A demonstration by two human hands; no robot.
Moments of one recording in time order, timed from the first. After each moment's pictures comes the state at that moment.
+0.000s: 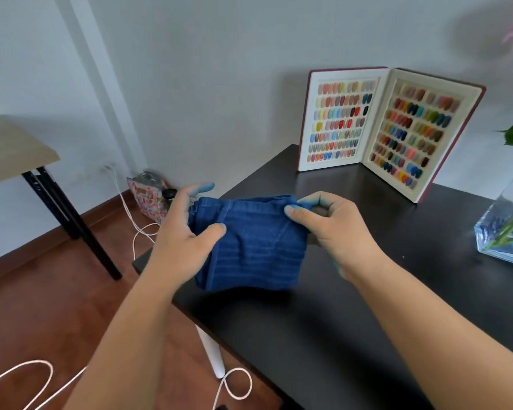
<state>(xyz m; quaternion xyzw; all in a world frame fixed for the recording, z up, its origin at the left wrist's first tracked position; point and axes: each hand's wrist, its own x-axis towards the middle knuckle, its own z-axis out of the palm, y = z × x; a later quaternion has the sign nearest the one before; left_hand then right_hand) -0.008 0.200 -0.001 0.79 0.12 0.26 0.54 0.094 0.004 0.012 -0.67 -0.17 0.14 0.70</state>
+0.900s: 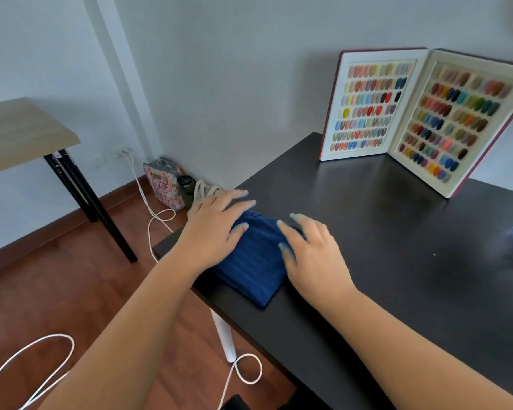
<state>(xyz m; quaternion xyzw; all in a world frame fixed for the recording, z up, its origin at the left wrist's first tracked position) 0.031 0.253 -0.060 0.98 0.01 0.17 0.08 0.074 0.041 -0.074 -0.90 -0.35 -0.15 0.22</state>
